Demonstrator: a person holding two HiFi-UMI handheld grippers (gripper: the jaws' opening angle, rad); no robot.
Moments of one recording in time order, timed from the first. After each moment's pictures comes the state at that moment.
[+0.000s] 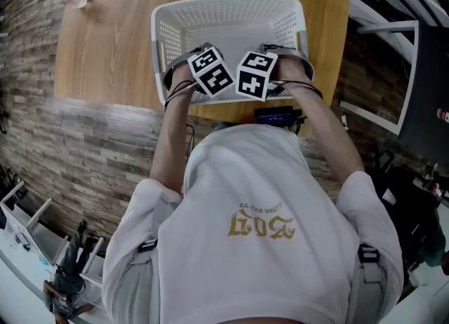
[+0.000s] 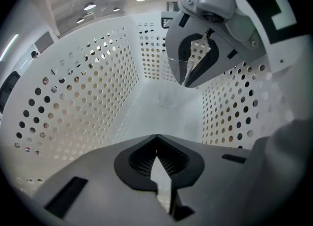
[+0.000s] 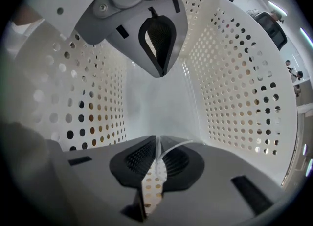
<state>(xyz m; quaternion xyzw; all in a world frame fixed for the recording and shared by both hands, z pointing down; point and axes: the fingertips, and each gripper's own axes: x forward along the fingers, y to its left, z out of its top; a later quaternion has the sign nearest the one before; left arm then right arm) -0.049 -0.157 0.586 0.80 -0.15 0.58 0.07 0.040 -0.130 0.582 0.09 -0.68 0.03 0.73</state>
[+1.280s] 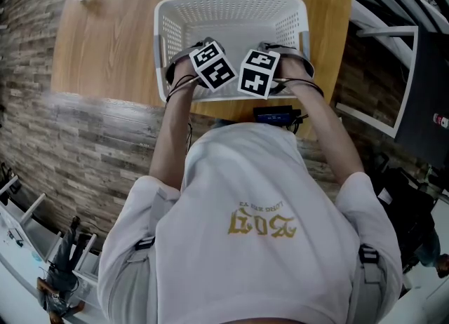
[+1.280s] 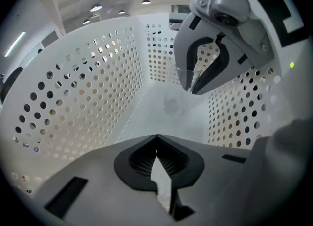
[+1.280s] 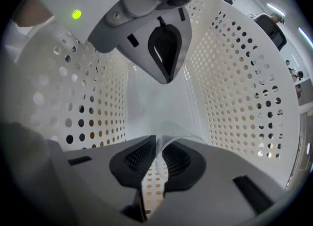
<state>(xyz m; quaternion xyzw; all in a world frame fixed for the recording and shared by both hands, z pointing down) -0.046 -0.167 0.590 0.81 -0.17 0.56 0.08 0.031 -0.128 0.586 0.08 -0.70 0.03 0.71</state>
